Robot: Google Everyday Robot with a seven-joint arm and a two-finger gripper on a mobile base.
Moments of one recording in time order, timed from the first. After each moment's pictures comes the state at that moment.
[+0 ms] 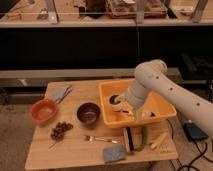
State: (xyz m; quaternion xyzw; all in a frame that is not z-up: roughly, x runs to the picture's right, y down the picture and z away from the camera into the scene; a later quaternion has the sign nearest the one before) arm 0.110 0.118 0.689 -0.28 -0.23 -0.27 0.89
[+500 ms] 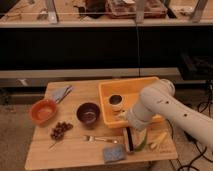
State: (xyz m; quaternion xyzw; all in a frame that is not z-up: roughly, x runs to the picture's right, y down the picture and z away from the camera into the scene) arm 0.102 0.183 0.644 -0.28 -0.24 -0.26 0.89
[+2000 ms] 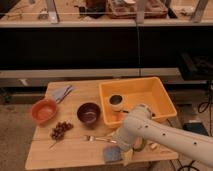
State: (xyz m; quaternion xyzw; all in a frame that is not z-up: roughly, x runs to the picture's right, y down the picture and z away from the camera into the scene) arm 0.054 0.289 0.700 -0.34 -0.22 -0.20 0.89
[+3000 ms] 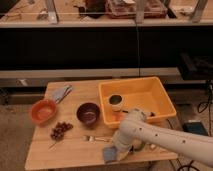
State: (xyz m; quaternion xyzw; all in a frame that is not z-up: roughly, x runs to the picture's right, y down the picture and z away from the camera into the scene) arm 0.054 0.312 0.738 -0.36 -0.19 -0.17 0.90
